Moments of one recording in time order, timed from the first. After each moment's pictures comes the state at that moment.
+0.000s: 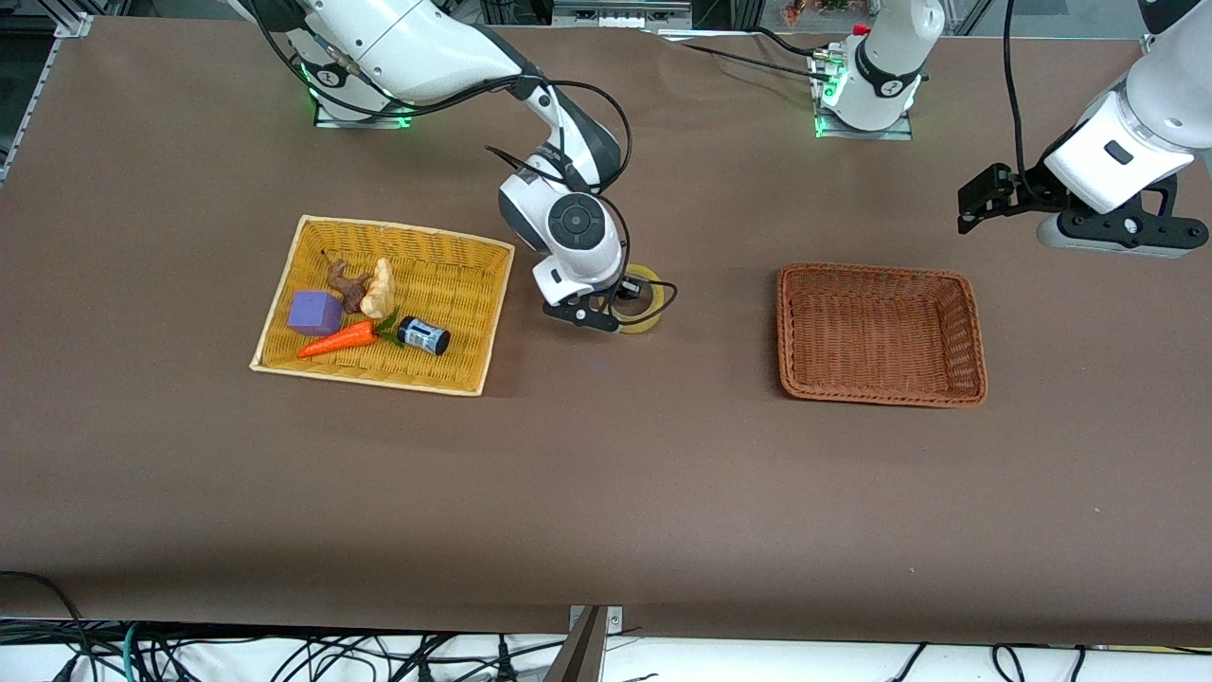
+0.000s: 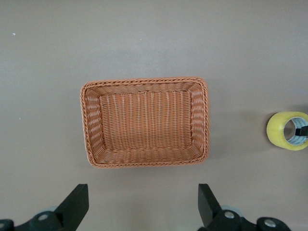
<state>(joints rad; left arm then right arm) 0.01 -0.03 -0.13 -1.67 -0.03 1.59 -0.04 0.62 0.77 0.23 -1.55 -0.01 2.28 1.08</state>
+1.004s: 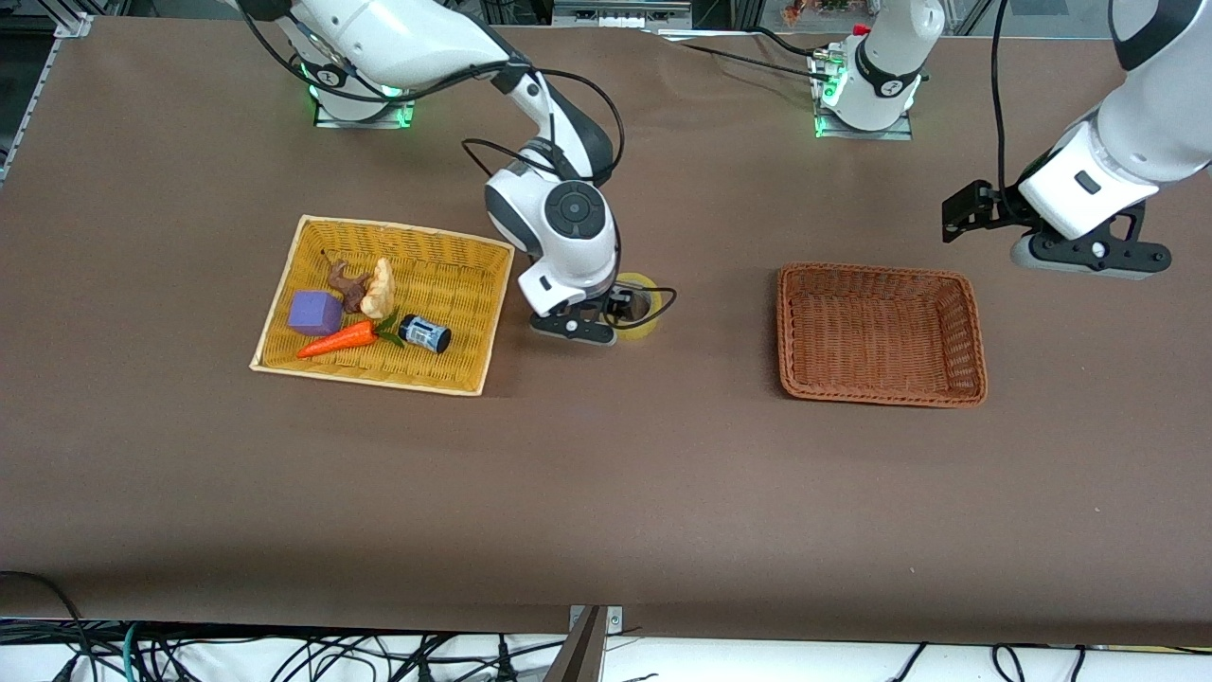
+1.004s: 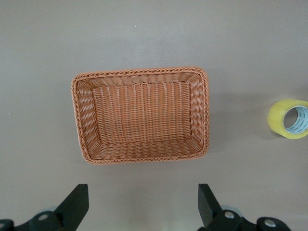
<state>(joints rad) 0.00 0.02 -0.13 -1.67 -0.03 1.58 -0.04 0.61 0.68 0.17 -1.46 -0.16 2.13 0.98</state>
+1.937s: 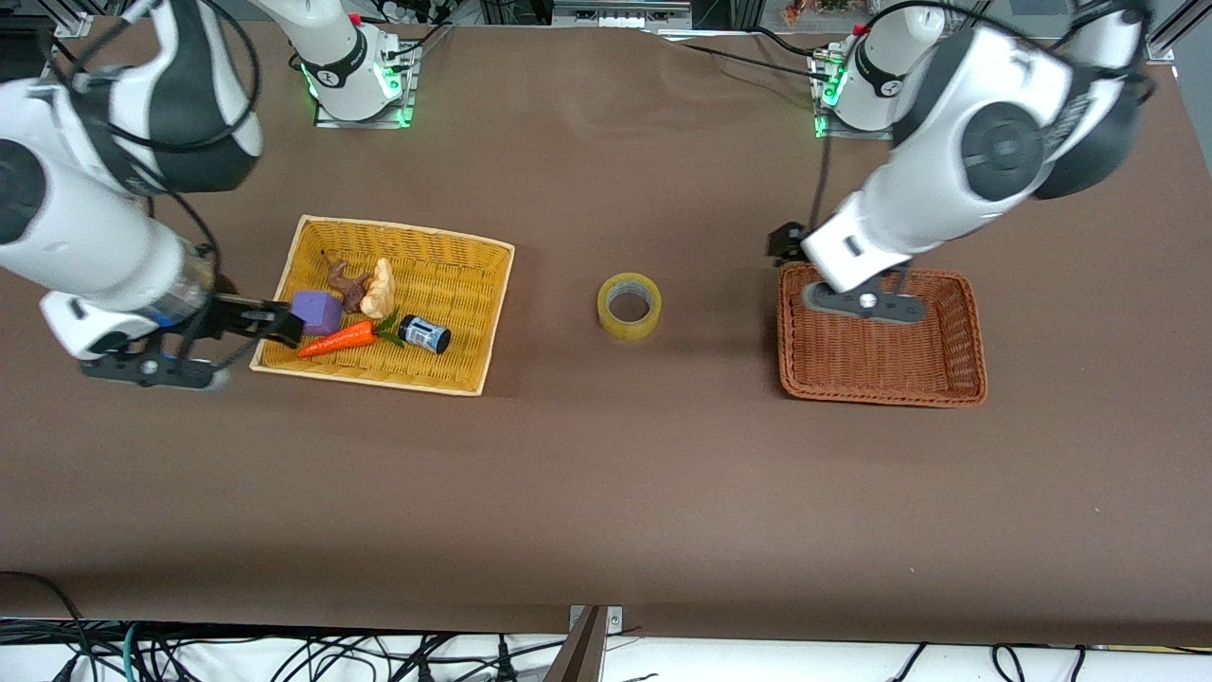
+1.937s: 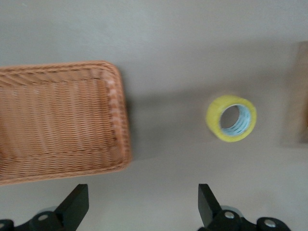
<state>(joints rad) -0.25 0.26 -0.19 -1.60 -0.13 1.69 -0.32 0.19 0.31 -0.05 -1.42 -0.04 1.72 0.25</state>
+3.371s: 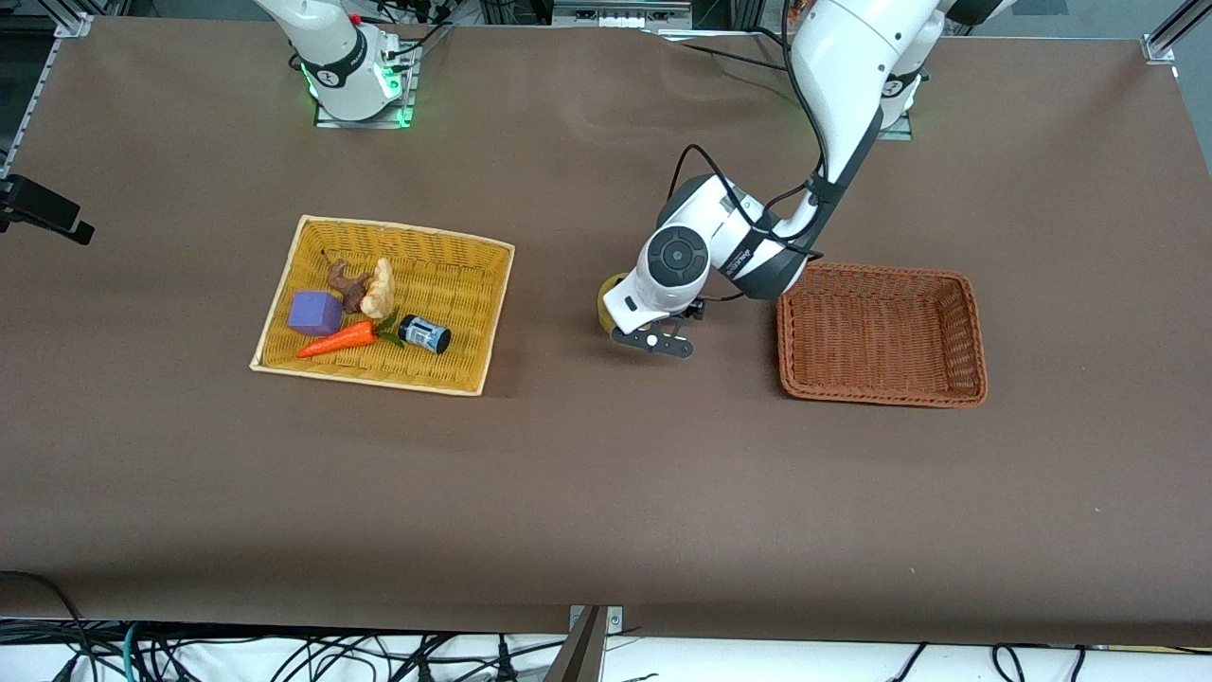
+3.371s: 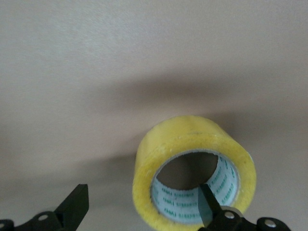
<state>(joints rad) -0.52 0.69 -0.19 -1.62 -0.04 2.18 -0.45 -0.03 0.06 -0.09 -1.48 0.00 1.53 0.02</state>
